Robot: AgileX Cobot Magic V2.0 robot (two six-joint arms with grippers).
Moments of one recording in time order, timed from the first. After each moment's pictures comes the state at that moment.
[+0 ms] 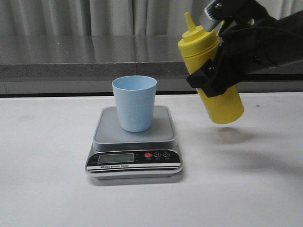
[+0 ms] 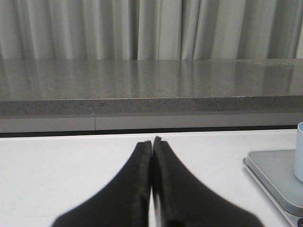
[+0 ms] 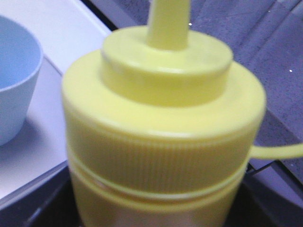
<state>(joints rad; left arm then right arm) -0.06 0.00 0.00 0.06 0.04 -0.09 0.32 1.67 -0.83 -0.61 -0.44 -0.02</state>
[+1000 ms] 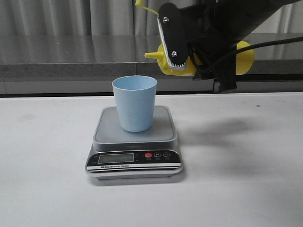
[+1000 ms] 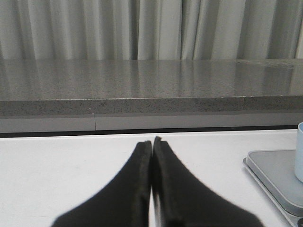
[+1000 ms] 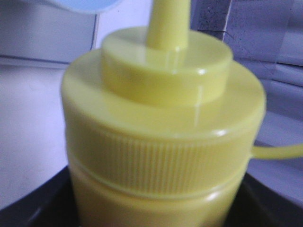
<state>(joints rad) -0.06 0.00 0.00 0.06 0.04 -0.09 0.57 1.68 -1.06 -1.41 0.23 -0.02</state>
